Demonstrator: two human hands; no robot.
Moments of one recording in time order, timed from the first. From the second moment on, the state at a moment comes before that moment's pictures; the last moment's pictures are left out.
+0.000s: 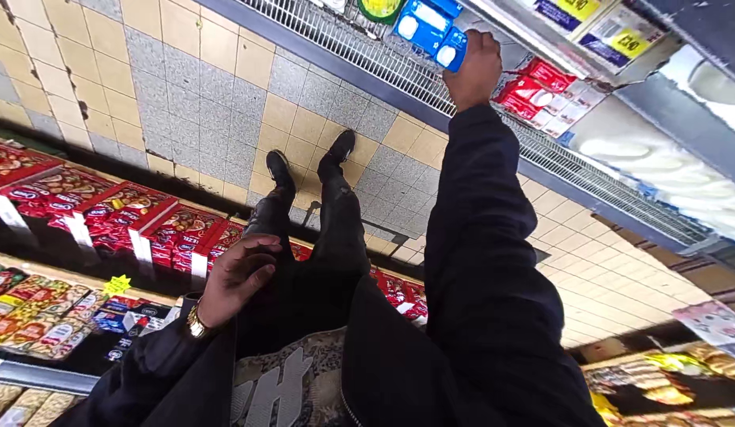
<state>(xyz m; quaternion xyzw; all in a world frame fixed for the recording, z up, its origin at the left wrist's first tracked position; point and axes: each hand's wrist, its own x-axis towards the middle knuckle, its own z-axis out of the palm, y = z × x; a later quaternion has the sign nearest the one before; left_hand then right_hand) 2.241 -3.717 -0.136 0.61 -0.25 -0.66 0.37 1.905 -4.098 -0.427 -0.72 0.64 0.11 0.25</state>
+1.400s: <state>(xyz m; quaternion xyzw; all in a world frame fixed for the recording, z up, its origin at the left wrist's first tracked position) 2.350 -3.658 0.081 0.28 -0.58 -0.66 0.39 2.092 -3.786 0.188 -0.70 0.37 -0.11 0.60</state>
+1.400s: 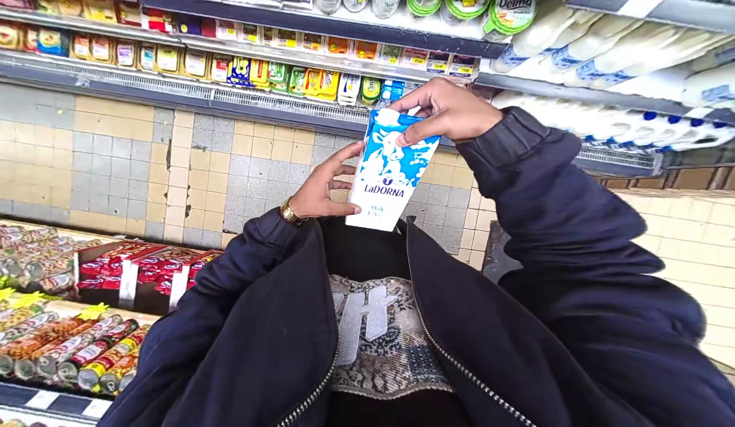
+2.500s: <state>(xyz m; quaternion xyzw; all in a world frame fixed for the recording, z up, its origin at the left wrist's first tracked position) 2.385 -3.628 0.075 0.25 -0.48 -0.72 0.44 2.108 -3.604 0.077 -0.53 0.38 -0.47 0.59</state>
